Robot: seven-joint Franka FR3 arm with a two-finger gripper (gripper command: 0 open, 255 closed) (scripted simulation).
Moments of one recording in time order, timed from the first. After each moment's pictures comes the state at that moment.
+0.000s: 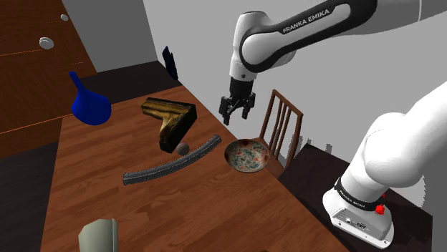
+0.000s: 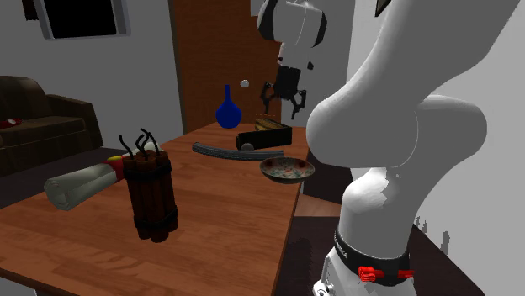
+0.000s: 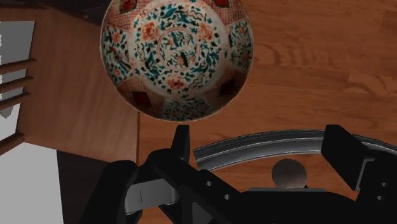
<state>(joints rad) 0.09 -0.33 0.13 -2.41 0.27 2.11 0.21</state>
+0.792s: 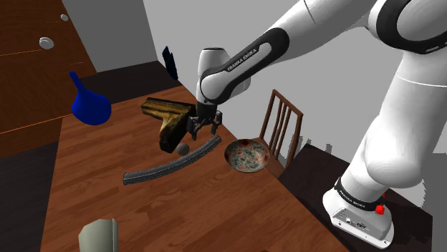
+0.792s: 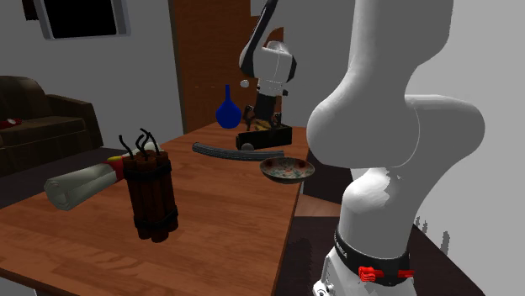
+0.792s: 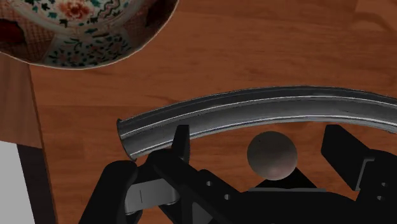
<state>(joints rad) 0.13 0.12 0.20 -2.17 0.24 2.39 0.33</state>
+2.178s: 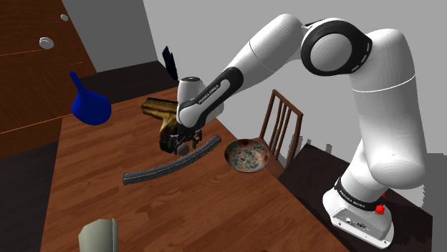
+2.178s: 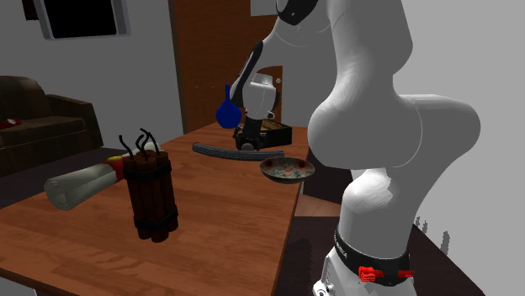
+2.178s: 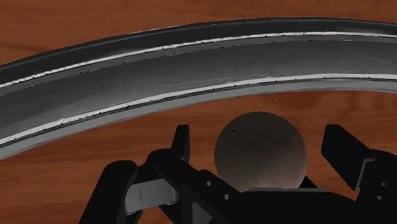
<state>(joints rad) 0.21 0.53 0.18 -1.88 0.15 2.54 0.43</state>
